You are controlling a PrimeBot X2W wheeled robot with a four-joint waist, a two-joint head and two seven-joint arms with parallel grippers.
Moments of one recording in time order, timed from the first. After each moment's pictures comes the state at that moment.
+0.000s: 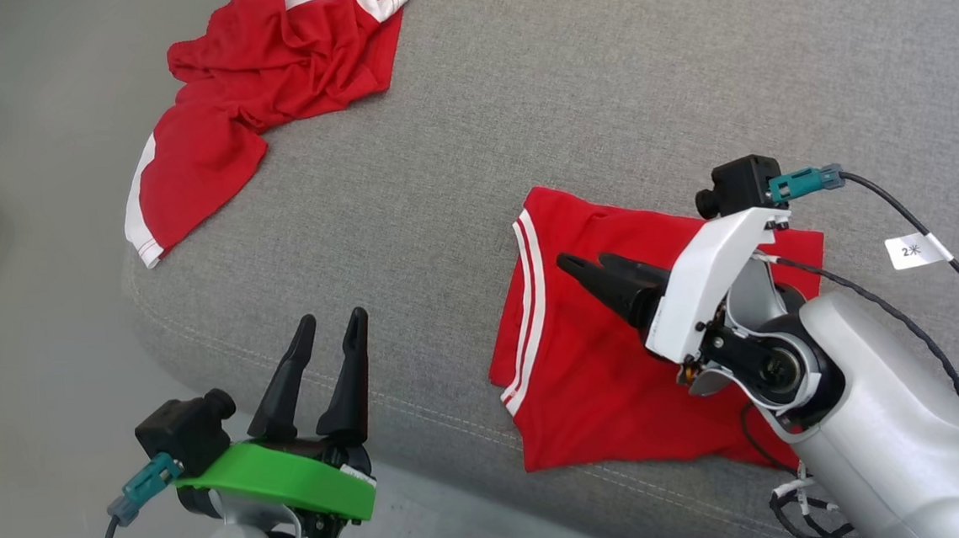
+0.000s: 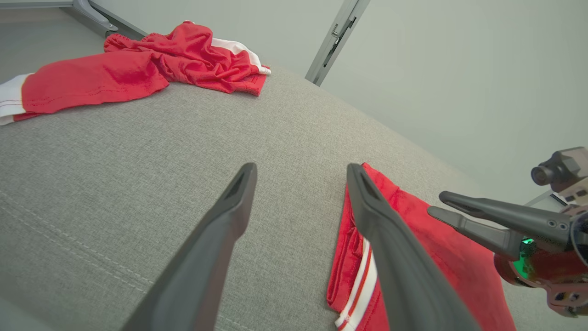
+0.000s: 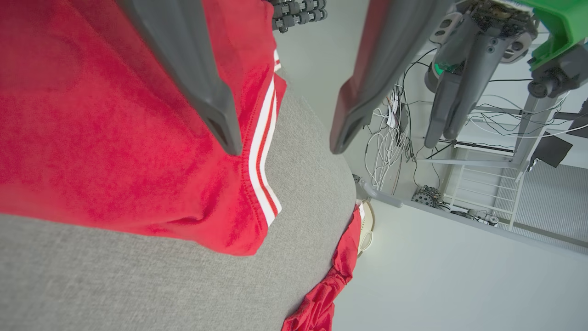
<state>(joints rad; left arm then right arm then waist) -0.13 0.08 -0.38 0.13 -0.77 -0.12 -0.25 -0.39 -0.22 0.55 0.12 1.00 -0.13 0.47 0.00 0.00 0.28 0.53</state>
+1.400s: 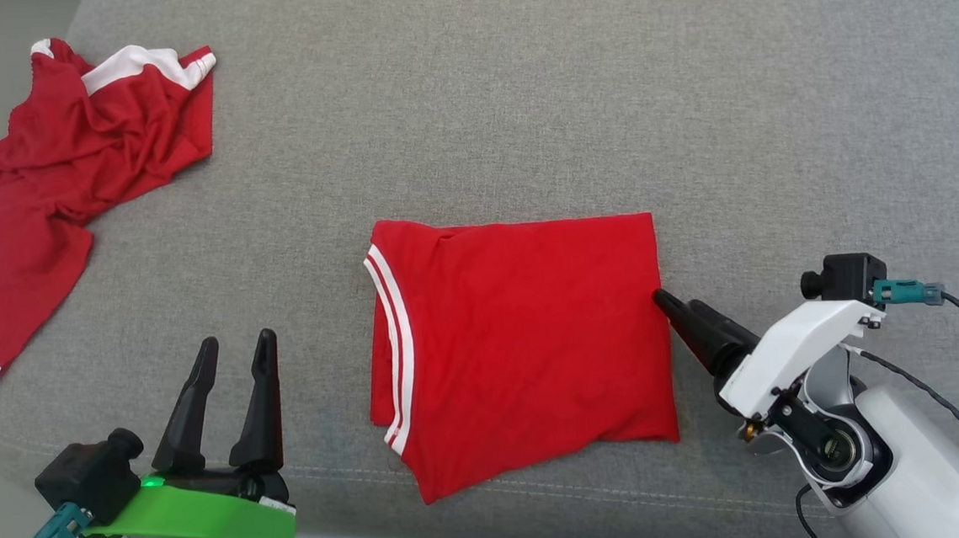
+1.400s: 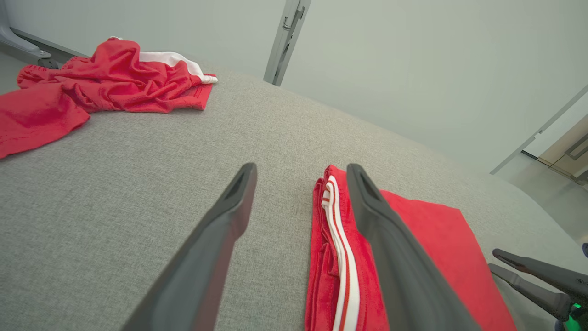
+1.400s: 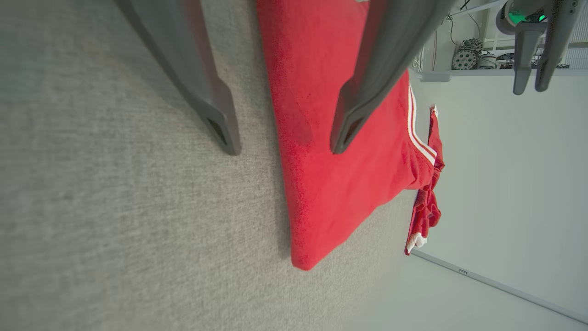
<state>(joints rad) -0.02 0.16 -0.24 0.02 -0.69 -0.12 -0.25 -0.19 -0.22 0.42 0.23 1.05 -0.04 0.18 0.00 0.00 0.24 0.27</state>
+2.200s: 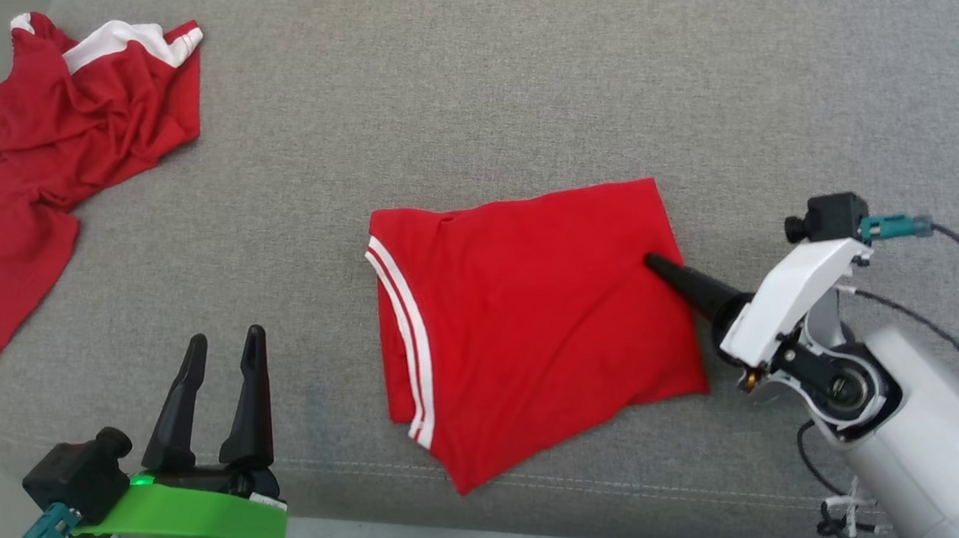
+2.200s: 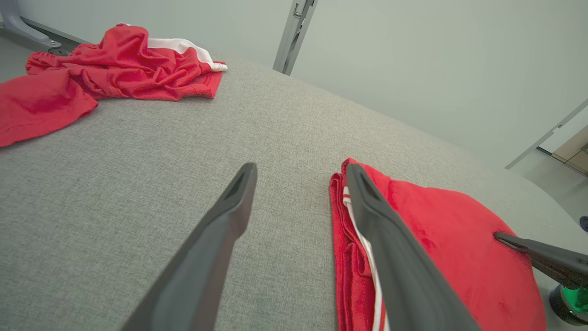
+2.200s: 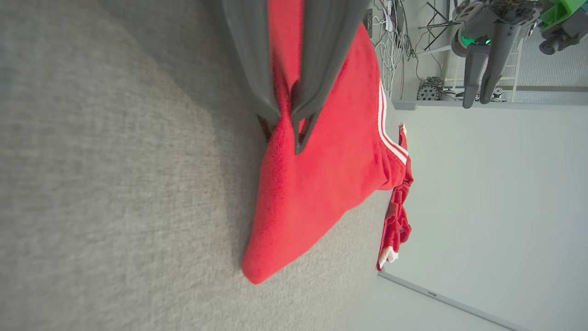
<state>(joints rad) -0.02 0.15 -0.22 0.02 -0.68 -0.12 -0.25 -0.31 -0.23 0.43 0.28 1.13 0.05 0.30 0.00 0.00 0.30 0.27</state>
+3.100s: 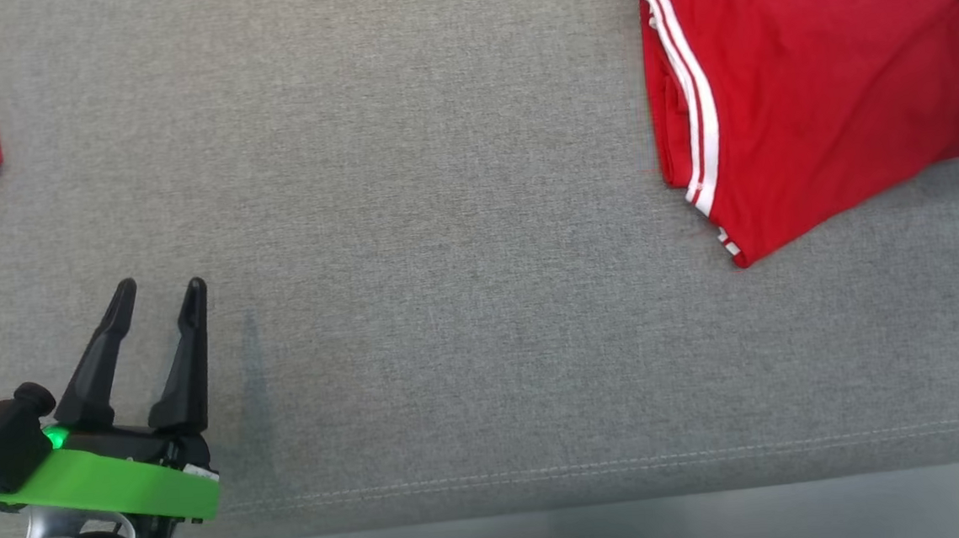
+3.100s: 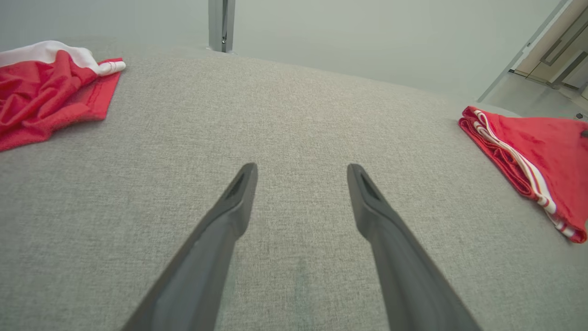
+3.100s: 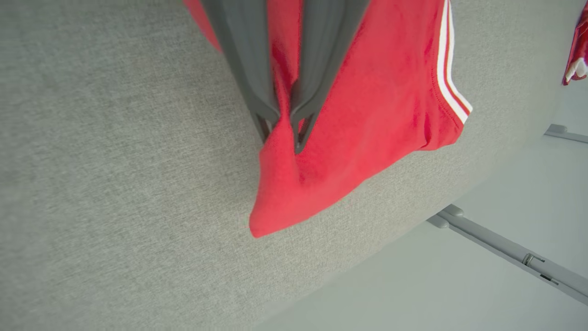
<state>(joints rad) -0.06 0.29 -0.18 -0.12 -0.64 -0.11 -0.17 -0.65 -0.57 0.23 0.41 1.03 -0.06 0.37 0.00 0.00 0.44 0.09</state>
